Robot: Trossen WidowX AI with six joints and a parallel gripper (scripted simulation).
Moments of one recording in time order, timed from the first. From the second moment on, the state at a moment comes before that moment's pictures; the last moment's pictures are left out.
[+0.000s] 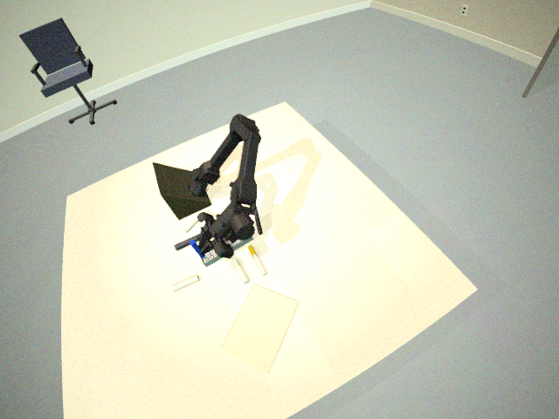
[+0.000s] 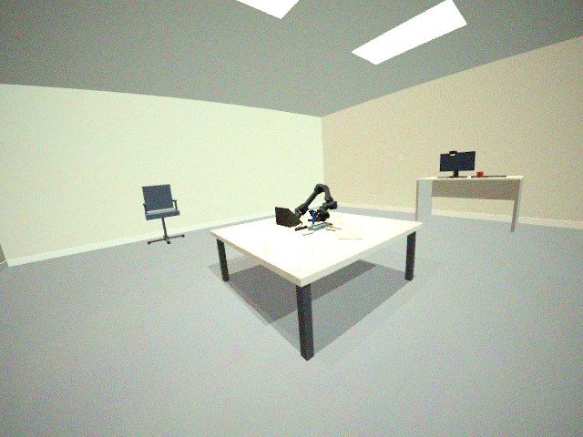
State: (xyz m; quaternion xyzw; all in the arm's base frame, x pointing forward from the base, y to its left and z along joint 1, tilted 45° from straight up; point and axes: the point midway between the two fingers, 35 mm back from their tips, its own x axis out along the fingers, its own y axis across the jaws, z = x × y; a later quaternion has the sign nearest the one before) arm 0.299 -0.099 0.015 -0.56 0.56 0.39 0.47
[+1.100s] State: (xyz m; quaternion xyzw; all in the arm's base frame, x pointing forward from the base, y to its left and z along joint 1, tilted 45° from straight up) arm 0.301 -0.090 0.005 -0.56 0.56 0.39 0.47
